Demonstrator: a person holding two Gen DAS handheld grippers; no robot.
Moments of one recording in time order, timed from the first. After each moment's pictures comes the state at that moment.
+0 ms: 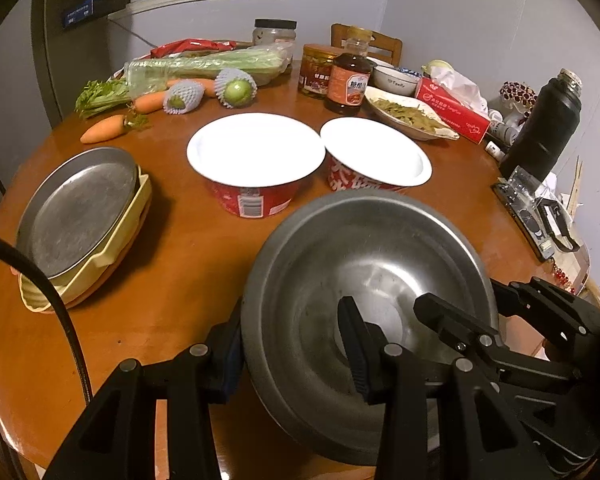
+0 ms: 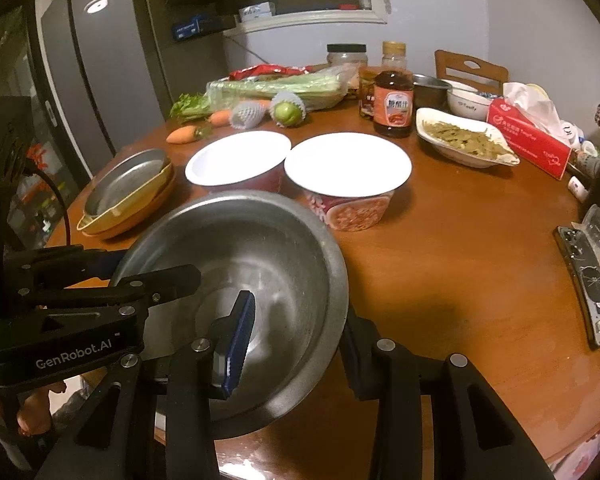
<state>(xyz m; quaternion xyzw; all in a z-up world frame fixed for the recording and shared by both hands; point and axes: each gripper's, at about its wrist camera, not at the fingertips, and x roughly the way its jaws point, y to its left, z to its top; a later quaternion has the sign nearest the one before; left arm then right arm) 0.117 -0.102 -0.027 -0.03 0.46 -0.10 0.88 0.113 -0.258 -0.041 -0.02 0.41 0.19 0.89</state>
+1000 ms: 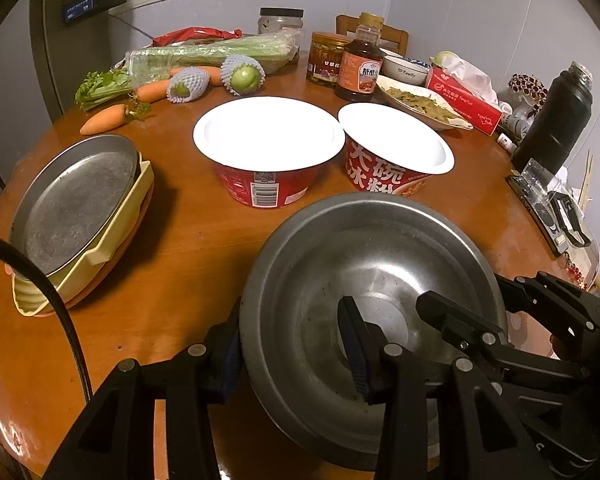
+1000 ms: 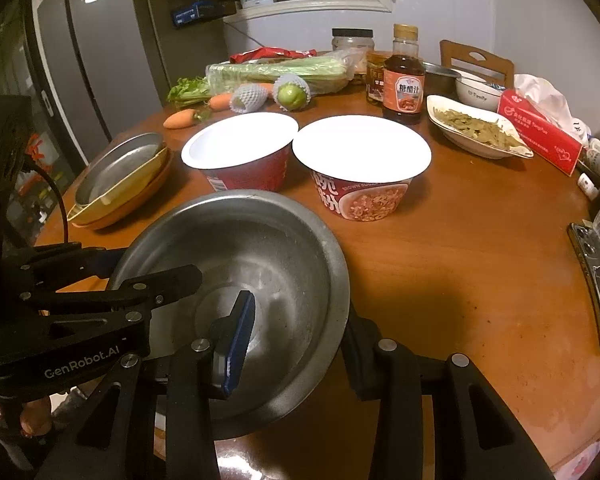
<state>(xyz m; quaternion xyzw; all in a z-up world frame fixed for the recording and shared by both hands) 0.127 -0.098 -0.042 -0.02 0.47 -0.09 0.88 0.125 -0.246 -0.054 -0.03 0.43 0.18 0.88</state>
